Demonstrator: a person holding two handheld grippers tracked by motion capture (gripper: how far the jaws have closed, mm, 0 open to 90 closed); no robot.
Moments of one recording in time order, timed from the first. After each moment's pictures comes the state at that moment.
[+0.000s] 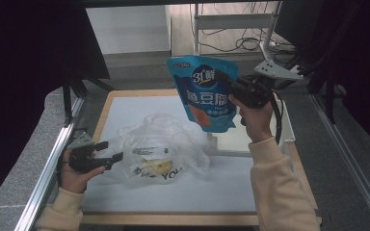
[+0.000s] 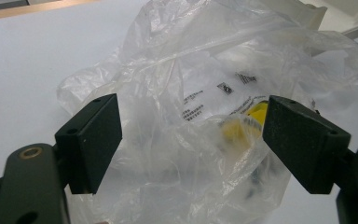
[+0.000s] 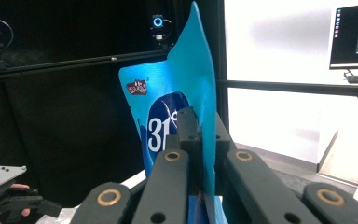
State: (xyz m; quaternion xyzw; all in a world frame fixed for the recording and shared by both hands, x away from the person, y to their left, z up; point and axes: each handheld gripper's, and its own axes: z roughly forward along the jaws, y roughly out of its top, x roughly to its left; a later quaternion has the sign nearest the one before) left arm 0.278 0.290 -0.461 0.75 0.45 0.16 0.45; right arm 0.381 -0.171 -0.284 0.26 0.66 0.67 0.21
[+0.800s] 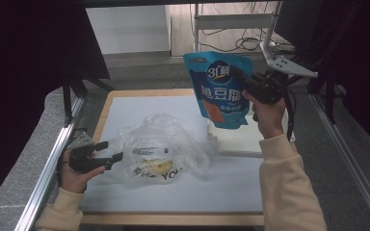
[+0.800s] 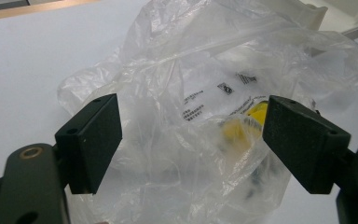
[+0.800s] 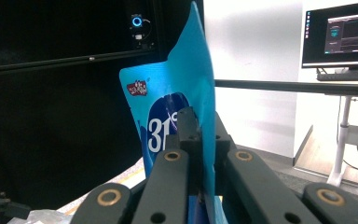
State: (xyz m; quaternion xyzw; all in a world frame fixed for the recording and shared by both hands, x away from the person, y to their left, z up) left arm 0.278 0.290 -0.461 0.75 0.45 0.16 0.45; right arm 0.395 -0.202 -0.284 0.28 0.66 0.66 0.23
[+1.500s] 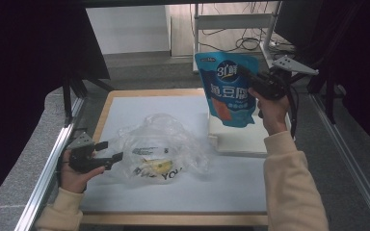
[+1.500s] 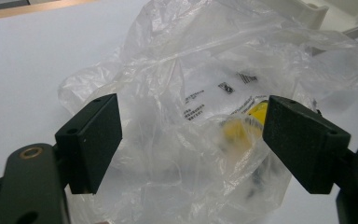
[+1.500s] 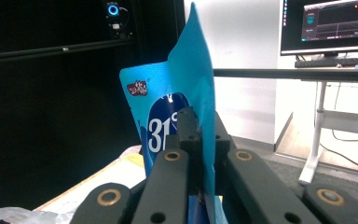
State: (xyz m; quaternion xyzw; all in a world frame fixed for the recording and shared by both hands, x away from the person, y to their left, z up) left arm 0.278 0.291 -0.461 0.76 0.45 0.16 0.45; right arm 0.424 -0.222 -0.300 0.32 0.66 0.64 0.24
